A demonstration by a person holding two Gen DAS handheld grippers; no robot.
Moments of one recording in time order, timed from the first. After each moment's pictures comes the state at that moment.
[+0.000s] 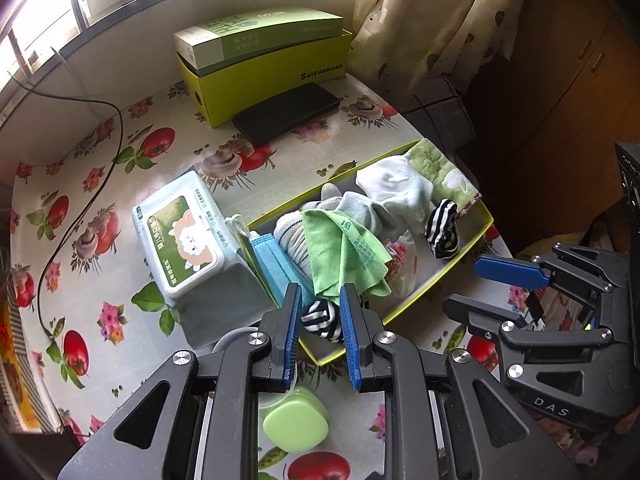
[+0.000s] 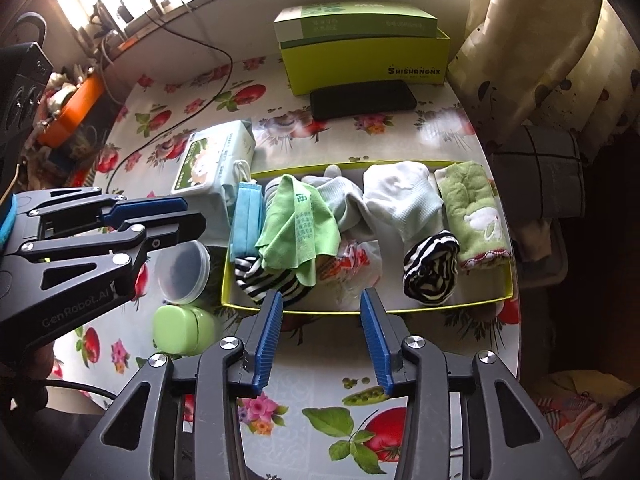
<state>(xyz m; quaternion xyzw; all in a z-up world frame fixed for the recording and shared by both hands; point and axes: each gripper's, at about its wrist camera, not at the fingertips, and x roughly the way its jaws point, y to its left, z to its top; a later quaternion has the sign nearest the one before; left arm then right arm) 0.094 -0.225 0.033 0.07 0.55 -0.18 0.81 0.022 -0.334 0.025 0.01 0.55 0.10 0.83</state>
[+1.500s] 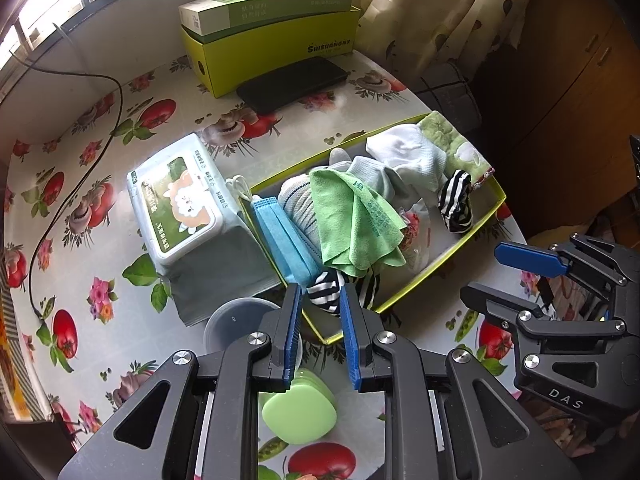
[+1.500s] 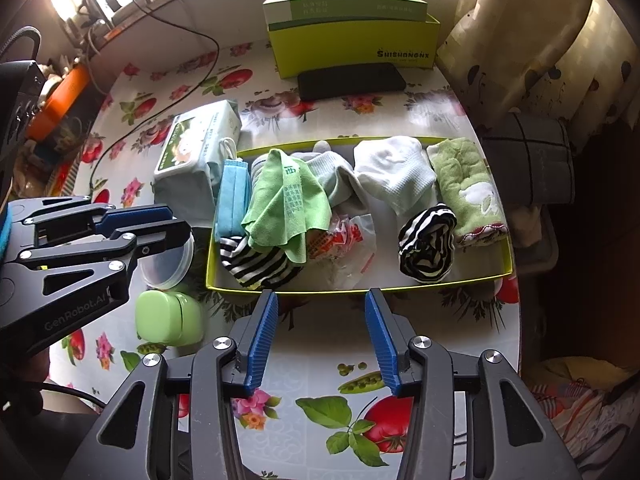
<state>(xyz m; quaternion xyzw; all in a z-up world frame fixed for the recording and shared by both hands) 0.086 -0.218 0.006 0.06 0.57 -0.17 0.80 0.013 -0.330 0.008 0.00 0.57 0.07 0.82</state>
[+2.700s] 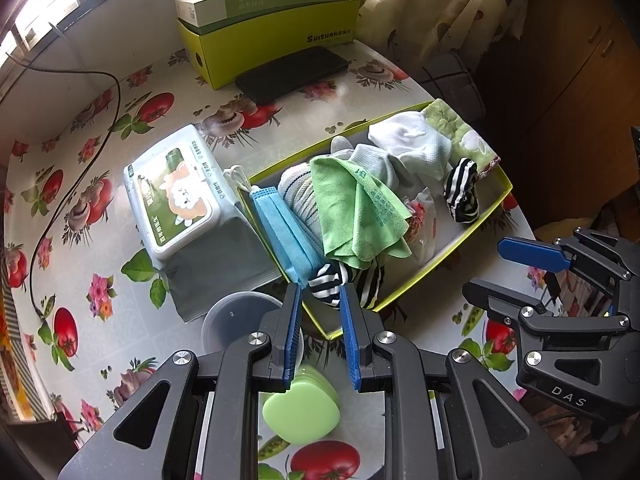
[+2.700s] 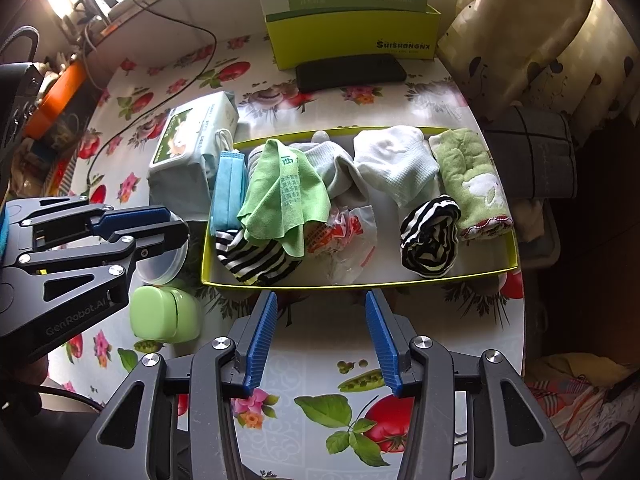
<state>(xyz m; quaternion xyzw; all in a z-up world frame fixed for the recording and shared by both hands) 0.086 -0.221 -0.001 0.07 0.58 -0.17 0.79 0.014 -0.330 0.001 0.00 0.57 0.07 0.82</state>
